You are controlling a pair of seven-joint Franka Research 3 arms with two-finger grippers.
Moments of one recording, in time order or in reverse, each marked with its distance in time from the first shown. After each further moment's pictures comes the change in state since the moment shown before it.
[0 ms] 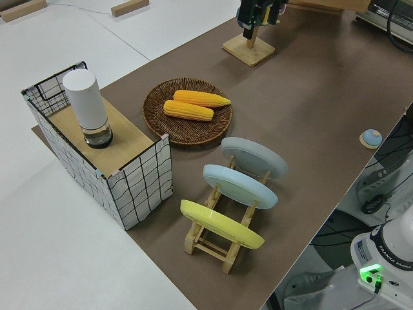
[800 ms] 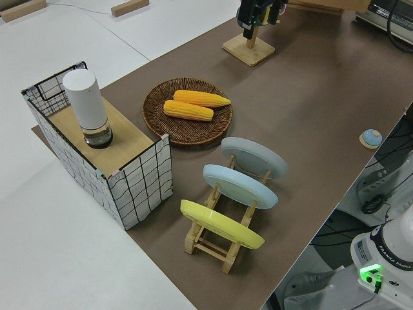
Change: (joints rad) left arm 0.000 0.000 0.000 0.000 0.000 0.000 0.000; right arm -0.118 0.000 0.094 -0.002 0.000 0.007 -0.019
